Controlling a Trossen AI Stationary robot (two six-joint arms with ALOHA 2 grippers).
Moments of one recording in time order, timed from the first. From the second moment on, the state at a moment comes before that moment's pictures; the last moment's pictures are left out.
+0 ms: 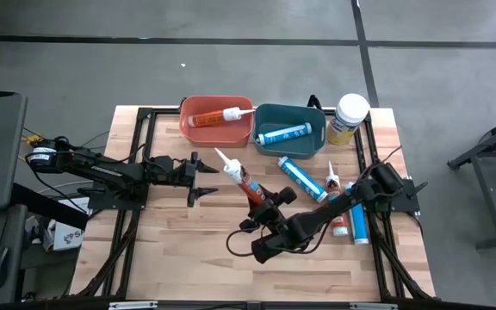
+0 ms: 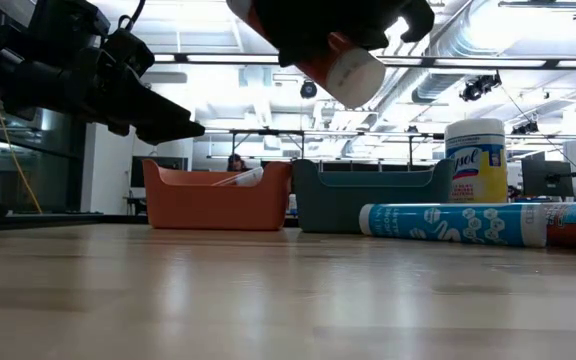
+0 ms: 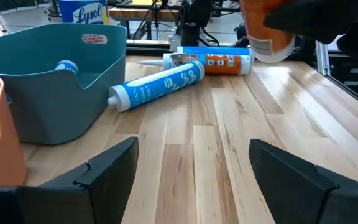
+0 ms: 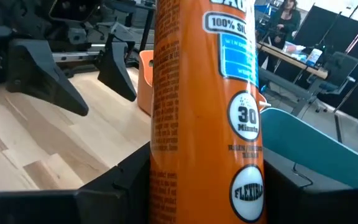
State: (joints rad) left arm 0.05 1.10 0.17 0.77 0.04 -0.01; right arm 0.47 2.00 1.47 -0.47 1.38 0.71
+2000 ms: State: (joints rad) left arm 0.05 1.11 0.33 1.10 0.24 -0.22; right arm 0.34 1.99 1.47 0.29 1.15 -0.11
